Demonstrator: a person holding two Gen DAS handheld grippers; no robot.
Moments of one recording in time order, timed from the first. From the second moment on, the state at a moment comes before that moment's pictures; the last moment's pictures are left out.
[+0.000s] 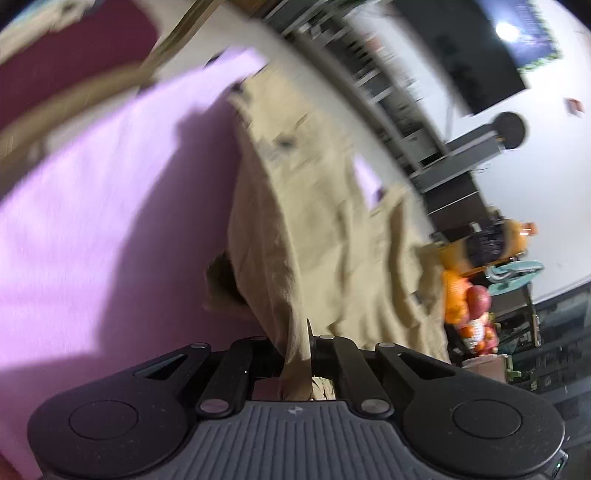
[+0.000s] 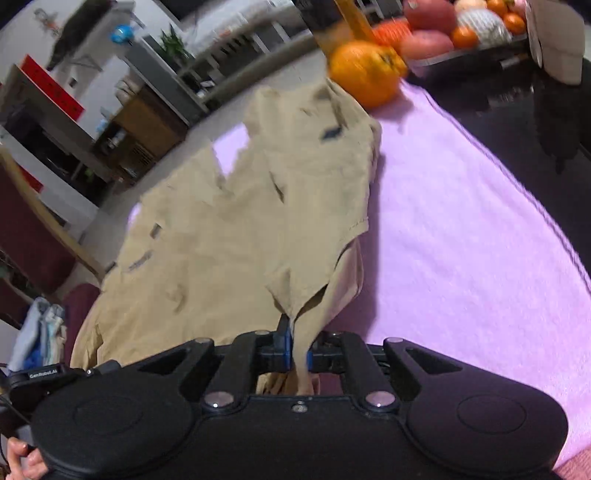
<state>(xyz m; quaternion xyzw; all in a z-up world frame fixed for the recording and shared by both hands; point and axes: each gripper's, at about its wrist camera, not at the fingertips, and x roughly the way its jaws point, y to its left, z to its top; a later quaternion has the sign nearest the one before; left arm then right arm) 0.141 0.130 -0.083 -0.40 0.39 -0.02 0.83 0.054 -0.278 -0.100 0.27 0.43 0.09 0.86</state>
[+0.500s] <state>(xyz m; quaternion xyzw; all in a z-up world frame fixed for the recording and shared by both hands) 0.080 0.112 -0.117 -0.33 0.49 0.06 0.80 0.108 -0.269 -0.154 0.23 0.51 0.04 0.83</state>
